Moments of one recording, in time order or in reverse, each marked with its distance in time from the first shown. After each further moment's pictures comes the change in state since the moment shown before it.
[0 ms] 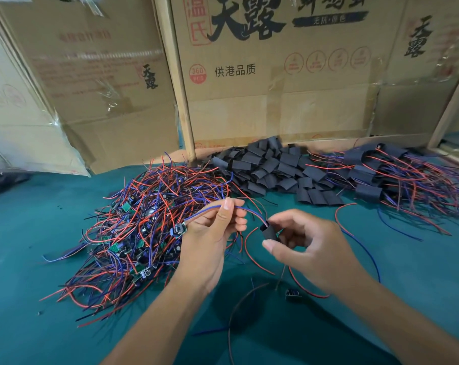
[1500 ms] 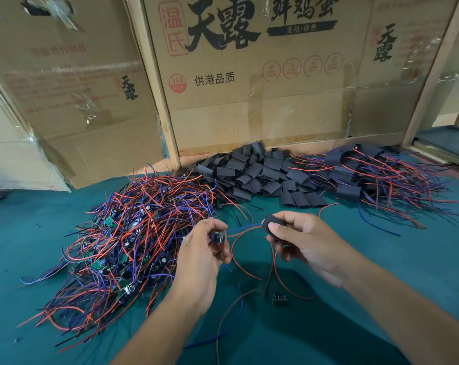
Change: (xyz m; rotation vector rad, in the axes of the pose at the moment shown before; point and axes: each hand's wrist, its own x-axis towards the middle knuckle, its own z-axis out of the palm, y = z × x) left_hand -0.006 -0.004 0.007 0.109 0.176 -0.305; right_hand 0.014 0.015 -0.023 0.405 -0.113 0.472
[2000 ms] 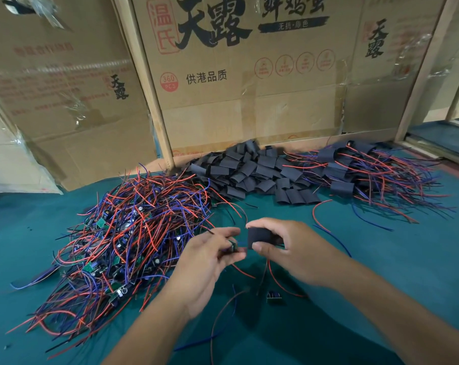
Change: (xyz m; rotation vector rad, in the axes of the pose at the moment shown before) left_hand -0.001 -0.004 0.000 0.066 -0.208 -0.085; right_hand -0.005 -0.001 0.002 -0.831 -0.050 -0.242
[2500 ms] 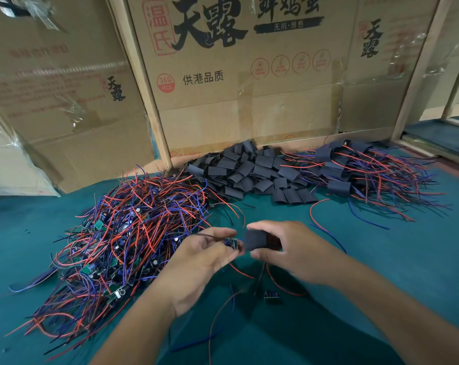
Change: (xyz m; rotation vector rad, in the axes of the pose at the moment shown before) left_hand -0.005 0.009 -0.008 0.086 -0.125 -0.041; right_hand 0.003 0.008 -0.002 -0.102 -0.024 -0.028
